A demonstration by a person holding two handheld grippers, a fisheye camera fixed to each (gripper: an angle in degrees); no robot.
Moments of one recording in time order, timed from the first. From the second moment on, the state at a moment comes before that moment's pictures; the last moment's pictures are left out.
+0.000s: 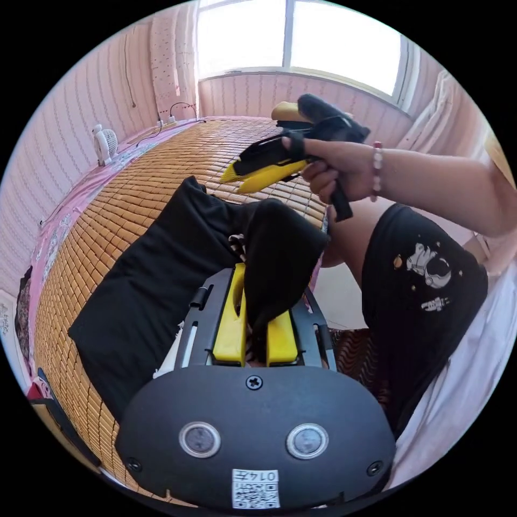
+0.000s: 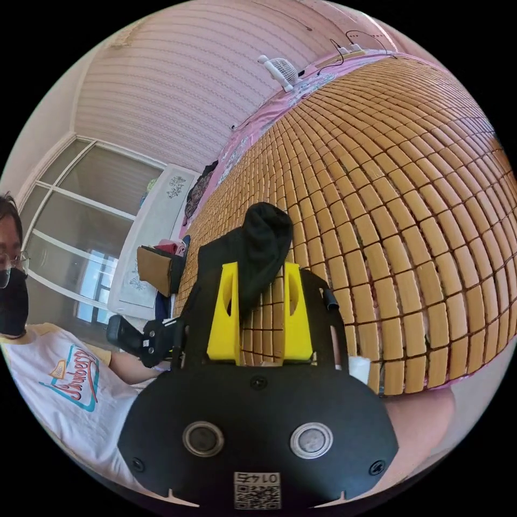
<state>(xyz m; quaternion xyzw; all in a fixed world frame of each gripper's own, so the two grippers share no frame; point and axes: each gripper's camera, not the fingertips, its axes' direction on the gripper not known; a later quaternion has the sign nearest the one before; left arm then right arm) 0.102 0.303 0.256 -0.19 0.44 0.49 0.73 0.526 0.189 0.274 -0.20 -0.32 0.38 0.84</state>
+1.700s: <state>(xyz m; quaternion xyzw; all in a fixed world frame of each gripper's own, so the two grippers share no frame) -0.060 0.180 0.313 -0.23 0.37 0.19 0.88 0.353 0.061 0.271 -0.26 -0.22 0.01 0.94</state>
